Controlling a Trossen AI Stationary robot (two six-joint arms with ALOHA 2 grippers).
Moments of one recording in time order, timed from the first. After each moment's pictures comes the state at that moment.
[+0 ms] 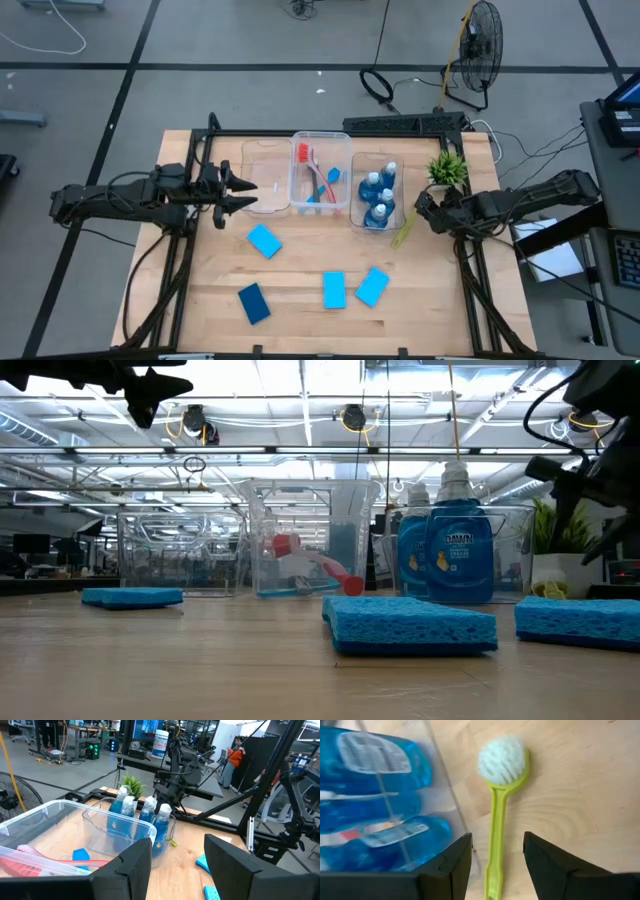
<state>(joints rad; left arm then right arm) 0.07 0.52 0.49 -0.03 0.02 -0.23 0.21 0.66 0.40 -0.92 0.41 2.22</state>
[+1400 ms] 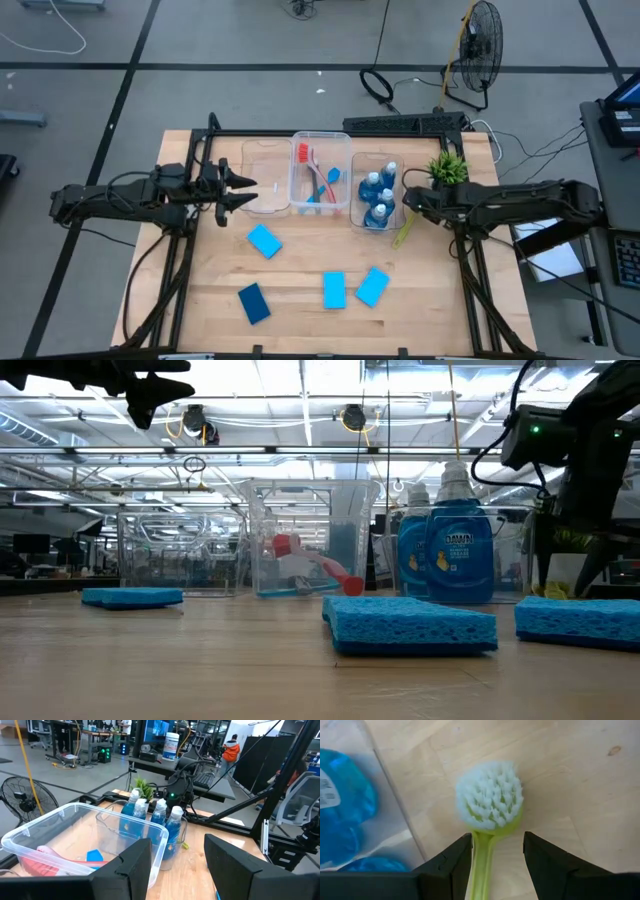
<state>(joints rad) 0.07 0.52 0.49 -0.03 -0.04 -0.21 -0.20 0.97 0.40 -0.75 0.18 1.86</state>
